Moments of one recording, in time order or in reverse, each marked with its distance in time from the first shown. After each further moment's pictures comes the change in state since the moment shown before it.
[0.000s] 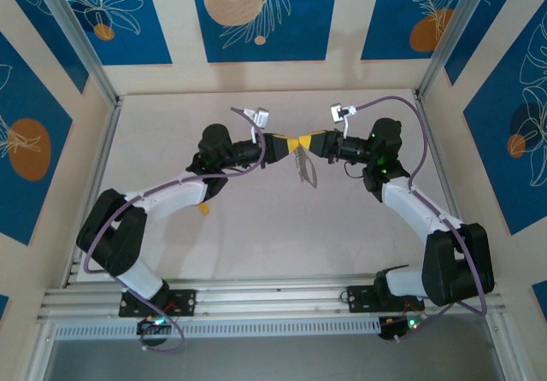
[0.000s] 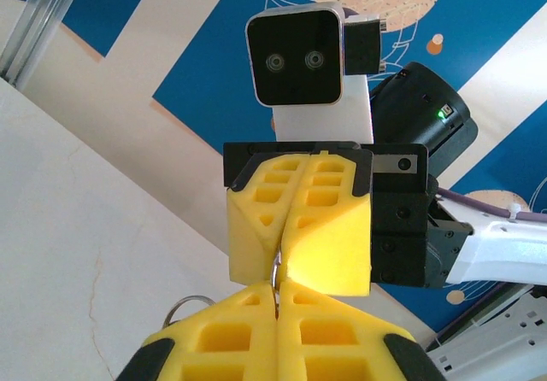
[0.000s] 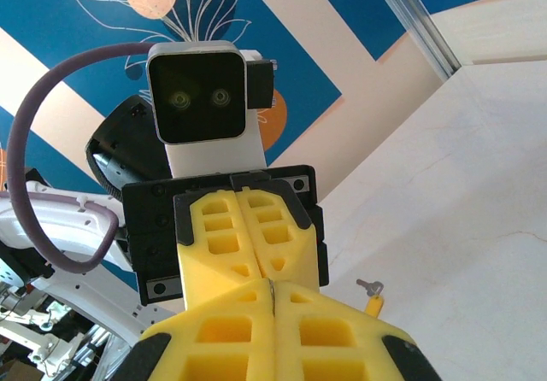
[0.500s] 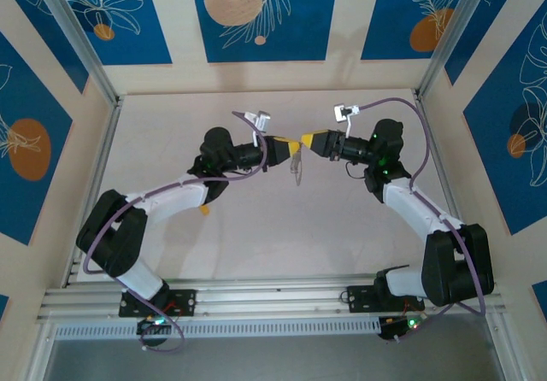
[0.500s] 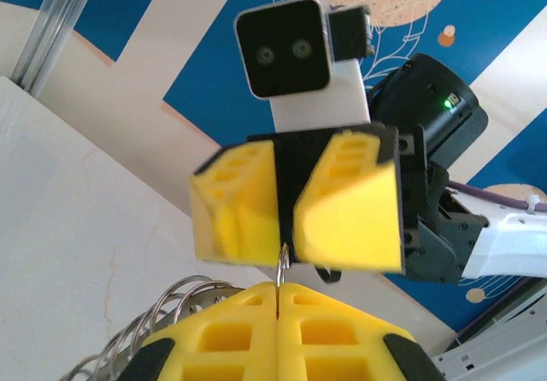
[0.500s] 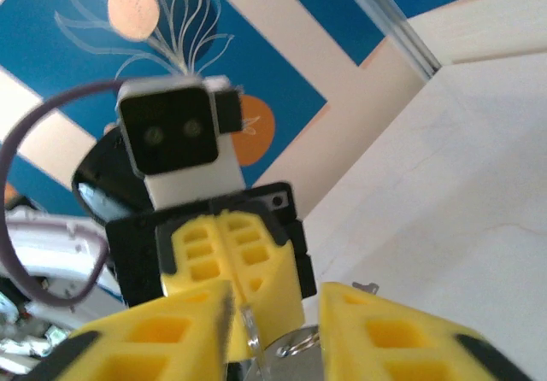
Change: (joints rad) left arm -0.016 -0.008 -0.026 -0.001 -0.039 0.053; right arm -0.032 -0.008 -0.016 -0.002 0.036 0.045
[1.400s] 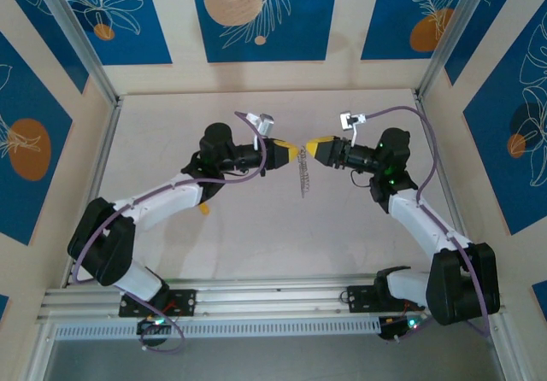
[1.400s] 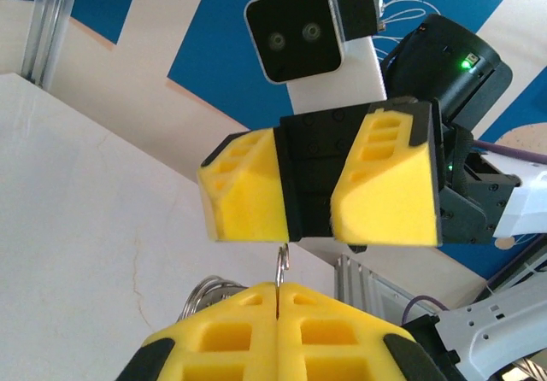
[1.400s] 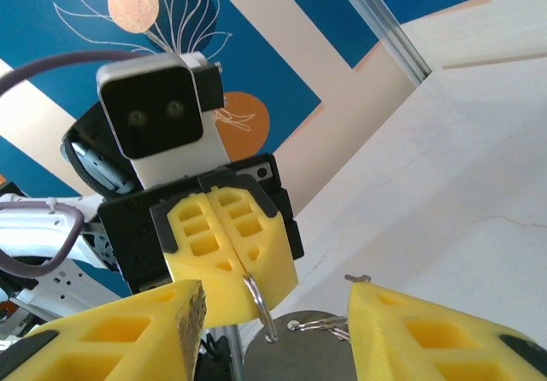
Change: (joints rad) left arm -0.005 -0.068 0.039 -0.232 0.031 0.214; right arm 0.000 -0.109 -0.074 -0.055 0.005 -0.058
